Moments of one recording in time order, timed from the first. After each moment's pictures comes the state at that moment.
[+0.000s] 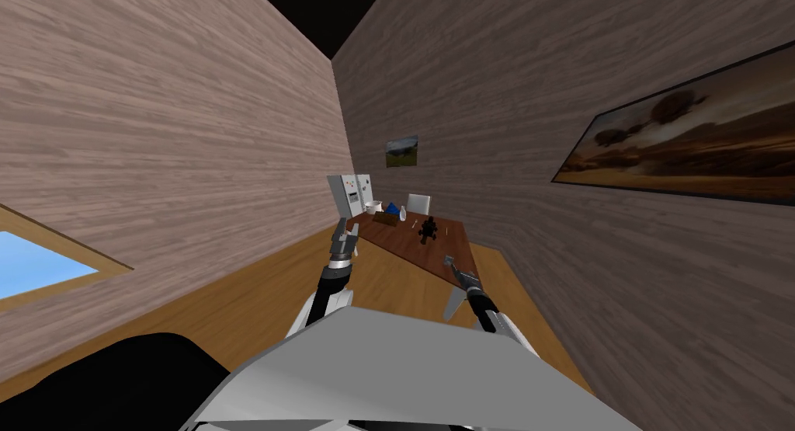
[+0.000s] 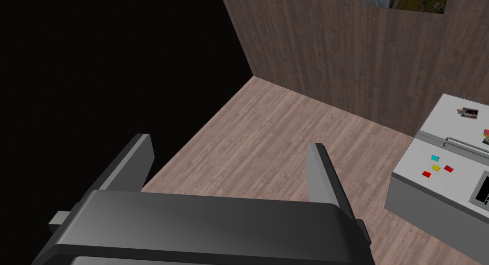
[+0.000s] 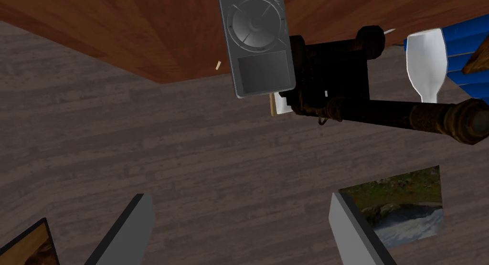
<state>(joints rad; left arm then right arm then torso) 0.49 0.00 0.00 -2.22 -0.12 -0.57 0.16 0.24 -0.16 -0.05 -1.49 0.74 0.02 0.47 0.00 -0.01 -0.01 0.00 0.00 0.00</state>
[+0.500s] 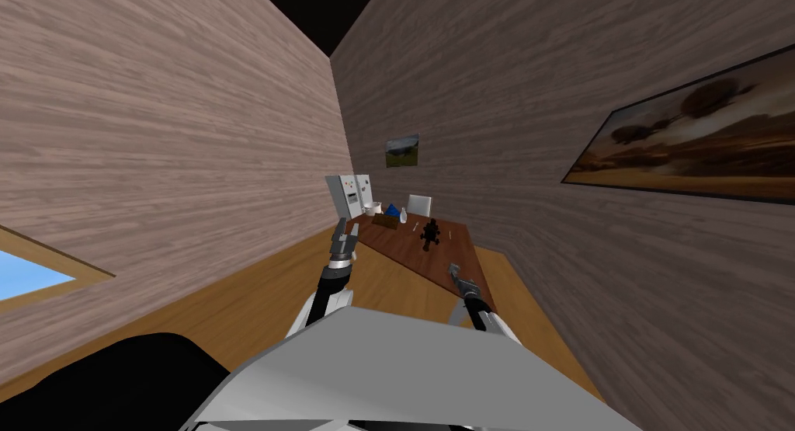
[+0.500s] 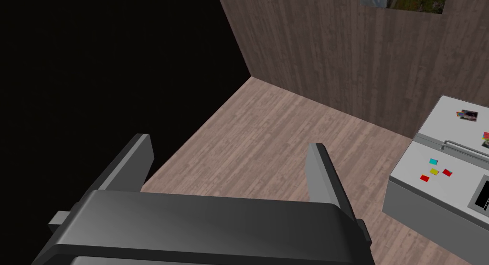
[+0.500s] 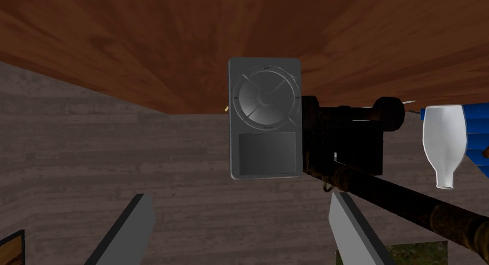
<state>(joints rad) 0.49 0.00 0.00 -2.22 -0.12 -0.57 0.16 0.21 -0.15 -0.02 -1.38 0.85 0.13 0.50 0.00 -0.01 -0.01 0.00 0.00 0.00</state>
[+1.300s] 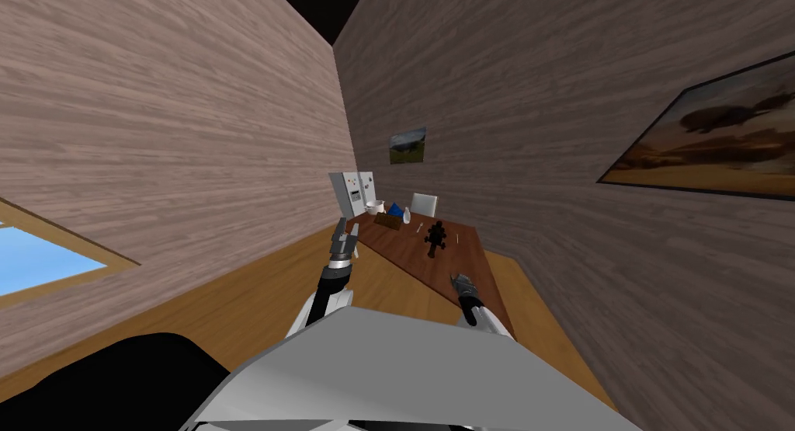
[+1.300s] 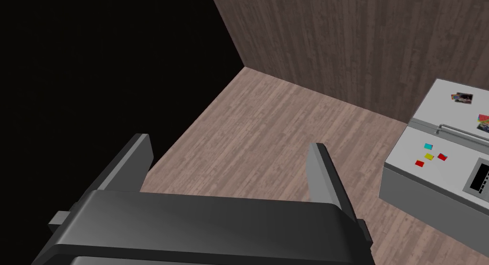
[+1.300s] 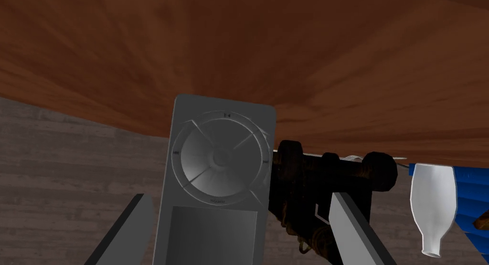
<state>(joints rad) 0.49 0.00 0.00 -2.22 -0.12 -0.57 0.16 0.14 -0.16 0.01 -1.25 0.94 0.21 0.48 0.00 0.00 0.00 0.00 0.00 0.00</state>
